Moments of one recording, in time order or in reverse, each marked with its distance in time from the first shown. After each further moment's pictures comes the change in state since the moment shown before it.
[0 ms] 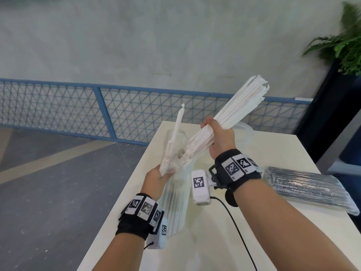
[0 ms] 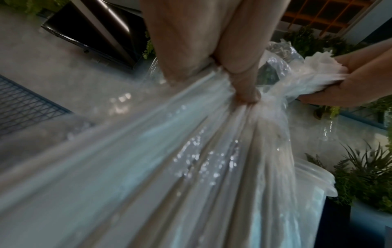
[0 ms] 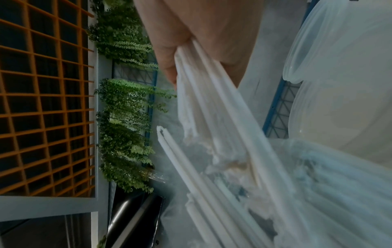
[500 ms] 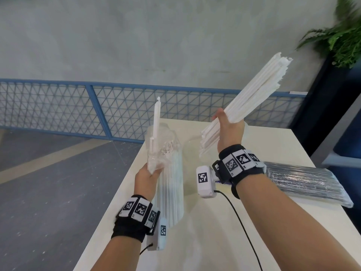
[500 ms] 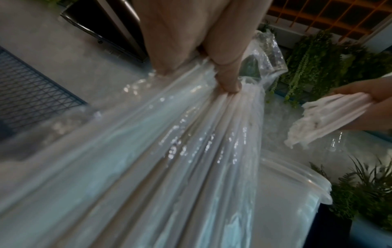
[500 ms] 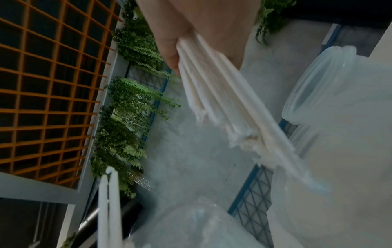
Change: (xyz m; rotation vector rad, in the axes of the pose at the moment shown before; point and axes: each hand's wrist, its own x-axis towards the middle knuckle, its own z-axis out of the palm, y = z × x) left_hand -0.002 0.003 0.001 -0.011 0.160 -0.018; right_hand 0.025 -0.009 -0.023 -0.165 0.203 -0.281
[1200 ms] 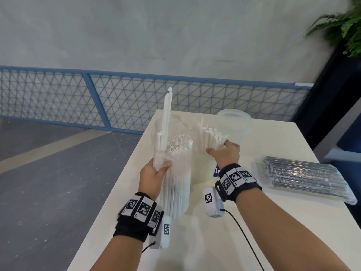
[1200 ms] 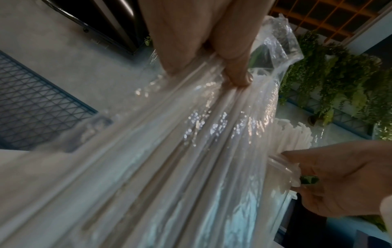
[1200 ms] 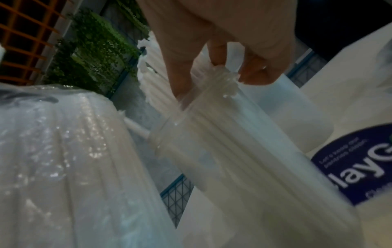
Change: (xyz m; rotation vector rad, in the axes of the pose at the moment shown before) left_hand -0.008 0.007 0.014 -0.067 -0.037 0.012; right_hand 0.000 0.082 -0.047 -0.920 -0.138 0.175
